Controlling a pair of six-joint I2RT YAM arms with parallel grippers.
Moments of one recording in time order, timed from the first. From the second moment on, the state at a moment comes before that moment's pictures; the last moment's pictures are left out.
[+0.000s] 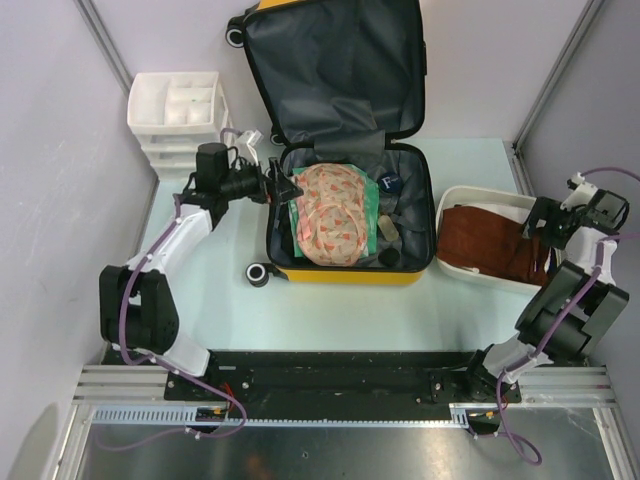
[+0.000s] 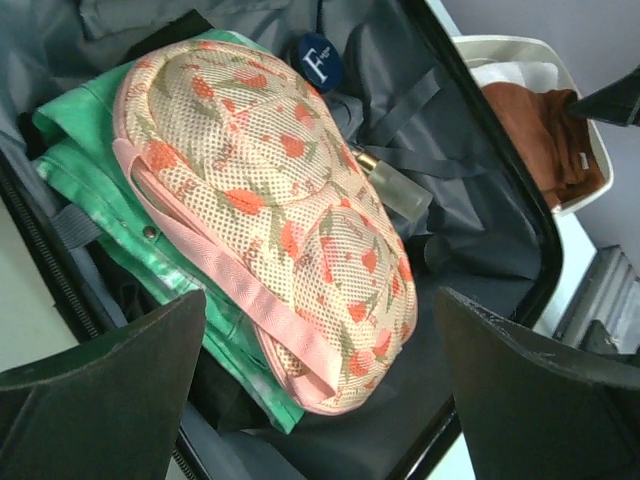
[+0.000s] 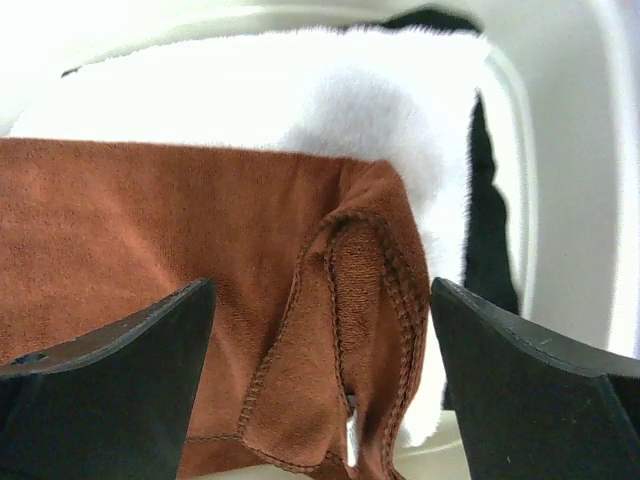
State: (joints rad) left arm -0.17 1.55 1.20 -0.08 0.71 -0.28; right arm -0.65 1.57 1.11 -0.40 -0.42 -0.17
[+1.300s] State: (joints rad) left arm -0.52 1.77 1.34 -0.26 0.18 -0.05; right arm 0.14 1.27 1.15 -0.39 -0.31 -0.15
